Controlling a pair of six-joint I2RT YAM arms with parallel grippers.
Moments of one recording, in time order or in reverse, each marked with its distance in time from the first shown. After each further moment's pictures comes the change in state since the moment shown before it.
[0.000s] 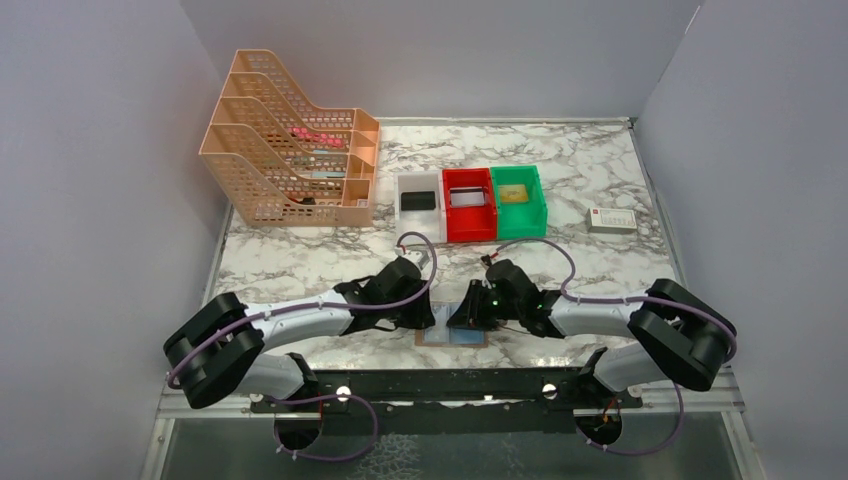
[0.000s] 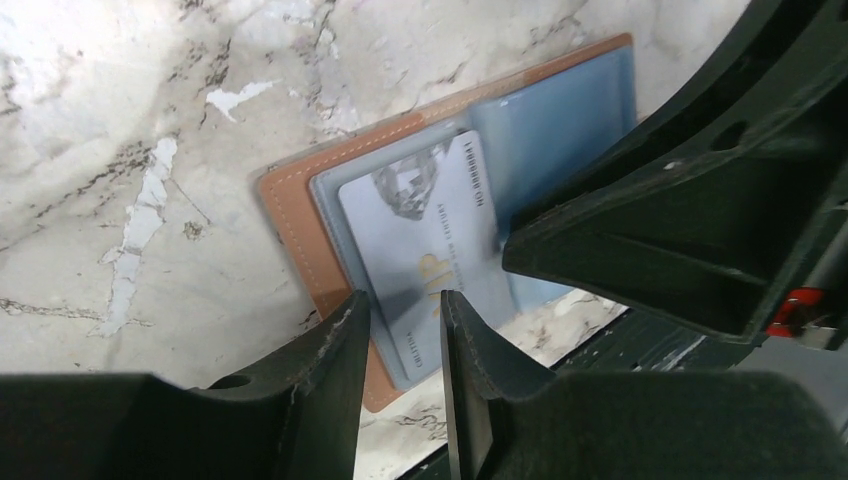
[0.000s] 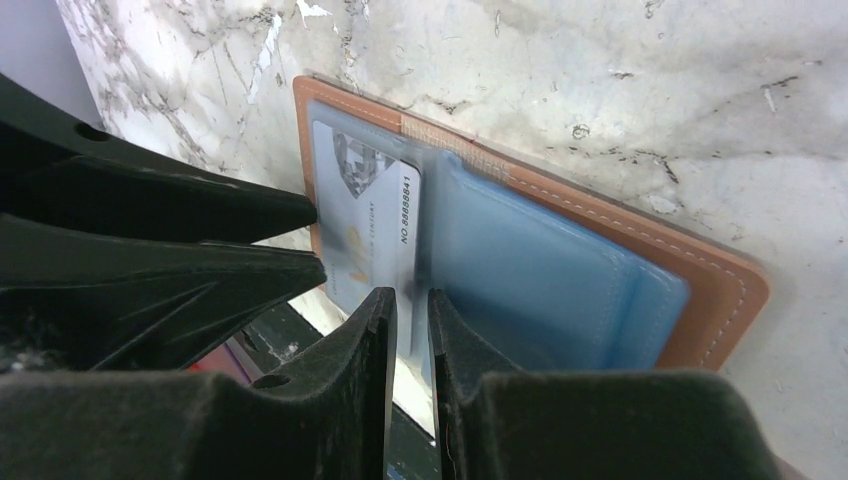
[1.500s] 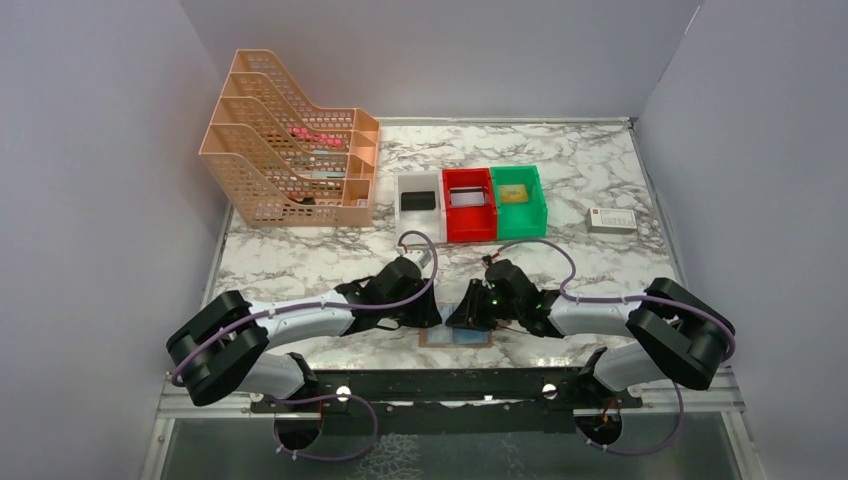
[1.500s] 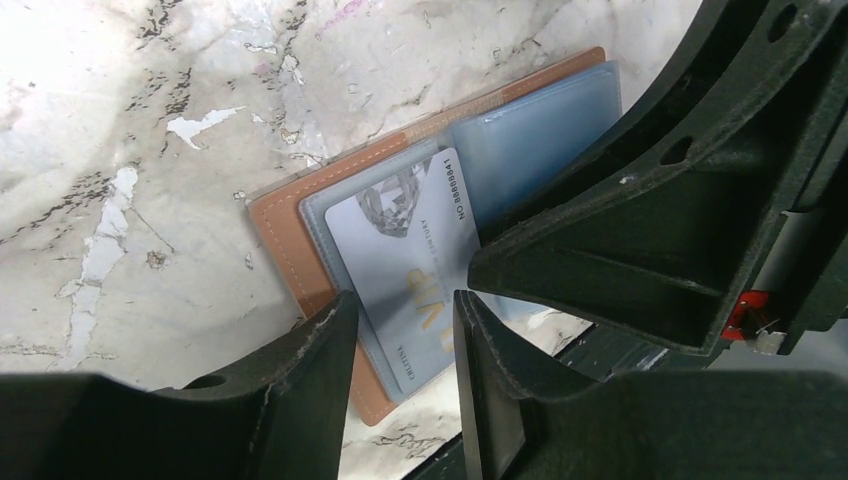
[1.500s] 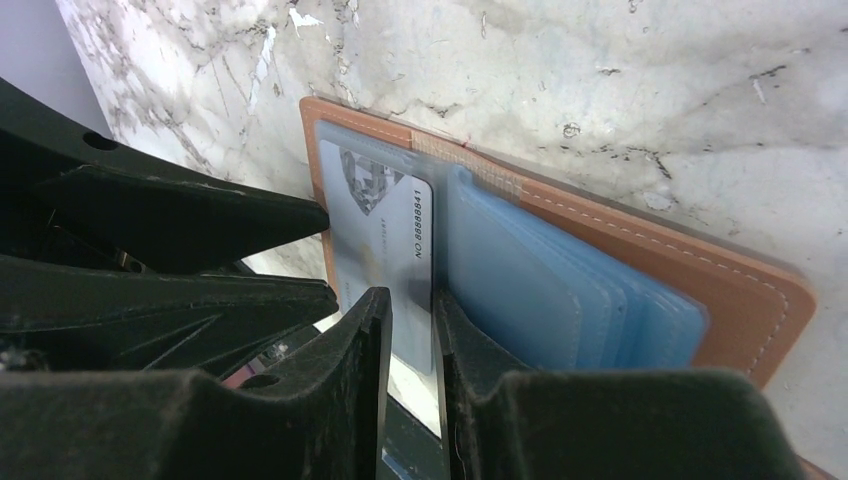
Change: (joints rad) left arm 0.001 0.020 -0.023 0.091 0.028 -0.025; right arm -0.002 0.012 0.004 0.005 0.020 0.048
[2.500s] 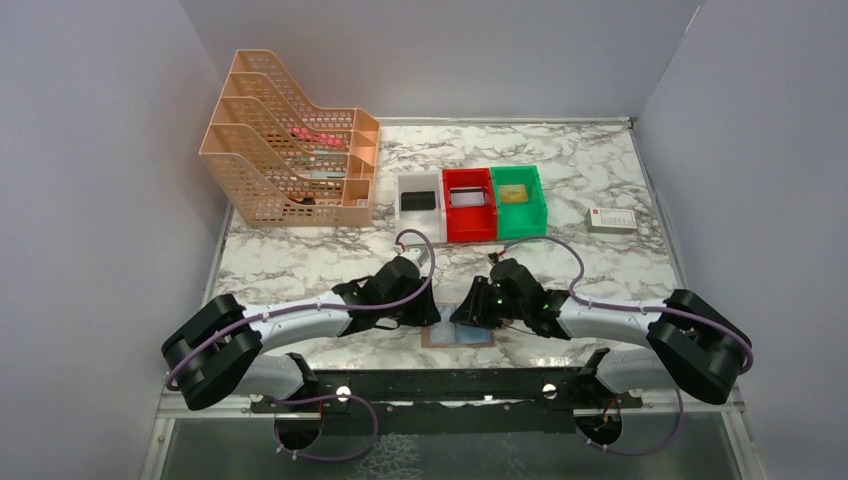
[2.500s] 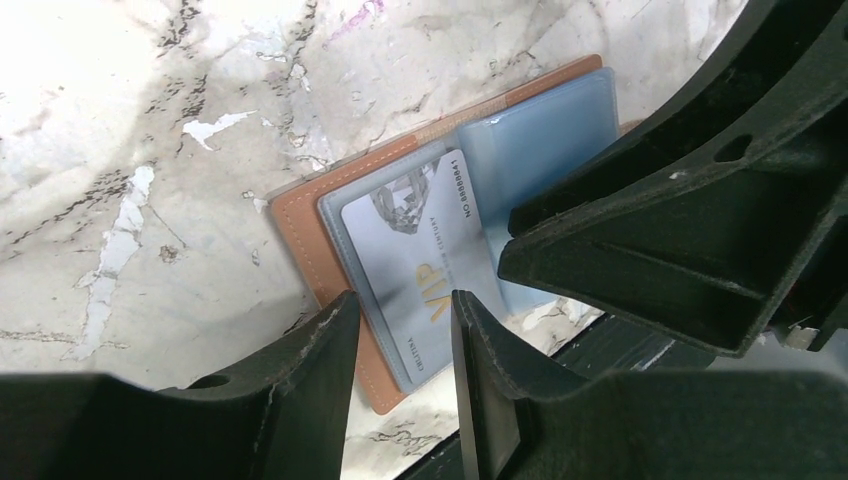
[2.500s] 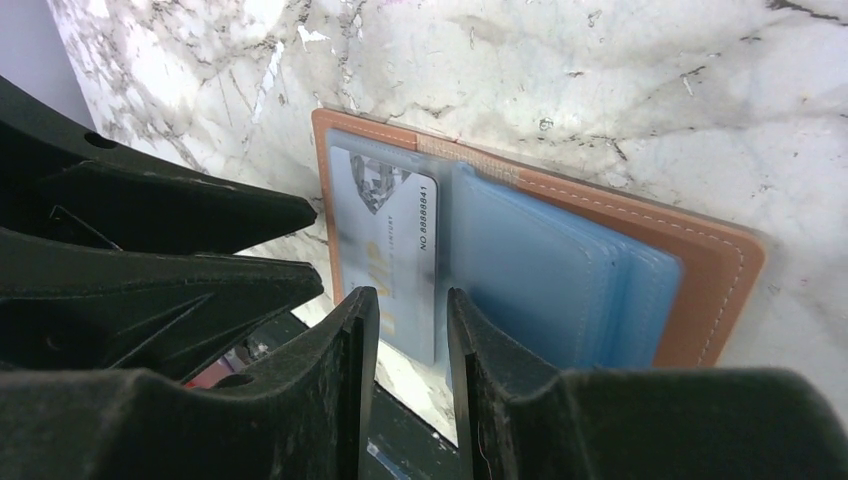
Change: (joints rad) left arm 0.000 -0.026 0.002 -0.024 -0.025 -0.010; right arm 0.000 -0.100 0.001 -0.095 0.043 -0.027
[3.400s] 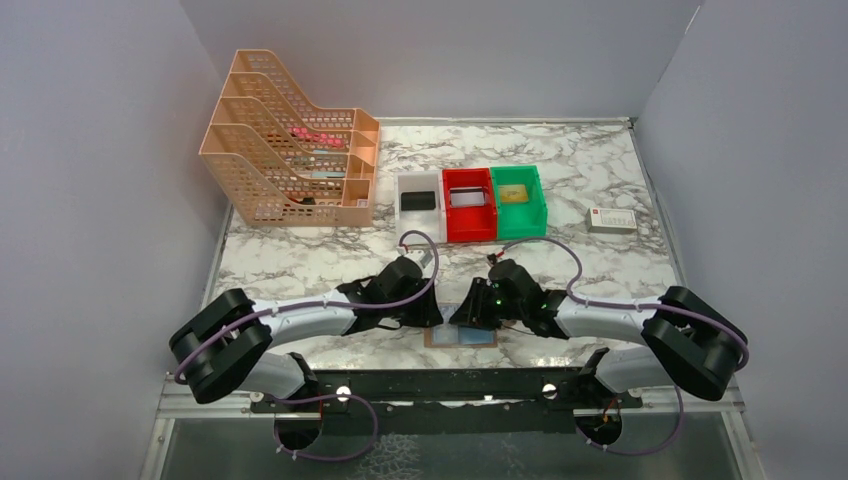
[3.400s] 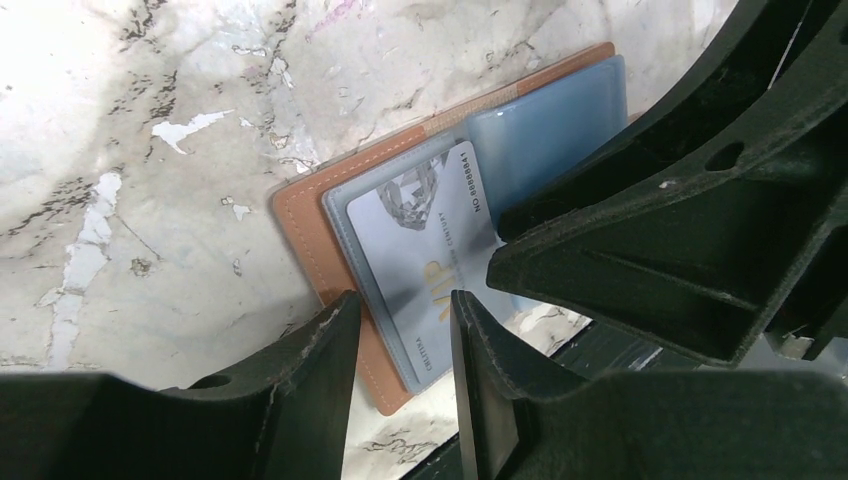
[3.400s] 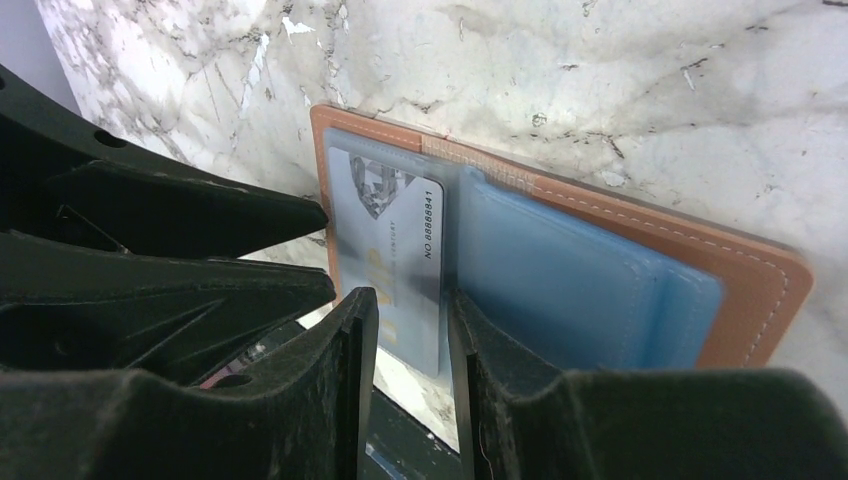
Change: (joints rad) left arm 0.000 0.059 0.001 0.052 0.041 -0.005; right arm 0.000 0.028 0.000 0.008 0.002 -0.001
